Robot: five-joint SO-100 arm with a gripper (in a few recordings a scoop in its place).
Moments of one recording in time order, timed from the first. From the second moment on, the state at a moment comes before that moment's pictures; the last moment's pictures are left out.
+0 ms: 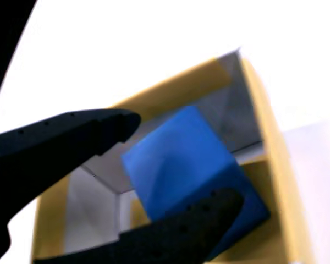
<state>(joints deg) -44.1 125.2 152.8 9.5 -86.2</state>
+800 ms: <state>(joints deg) -19.1 150.1 144.1 22.5 -90.5</state>
